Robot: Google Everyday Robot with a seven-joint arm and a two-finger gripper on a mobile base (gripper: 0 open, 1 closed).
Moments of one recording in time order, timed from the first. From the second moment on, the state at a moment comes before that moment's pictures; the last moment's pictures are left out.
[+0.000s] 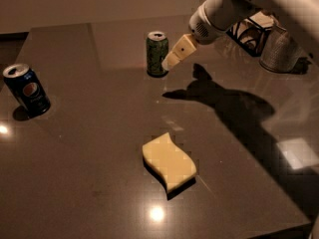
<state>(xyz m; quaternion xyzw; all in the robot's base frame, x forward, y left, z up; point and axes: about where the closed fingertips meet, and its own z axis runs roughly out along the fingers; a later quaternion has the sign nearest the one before) 0.677 -0.086 0.923 -0.43 0.84 0.10 0.32</state>
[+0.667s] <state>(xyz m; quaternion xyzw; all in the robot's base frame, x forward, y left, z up) 0.701 -0.043 0.908 -0.43 0.83 0.14 0.32</state>
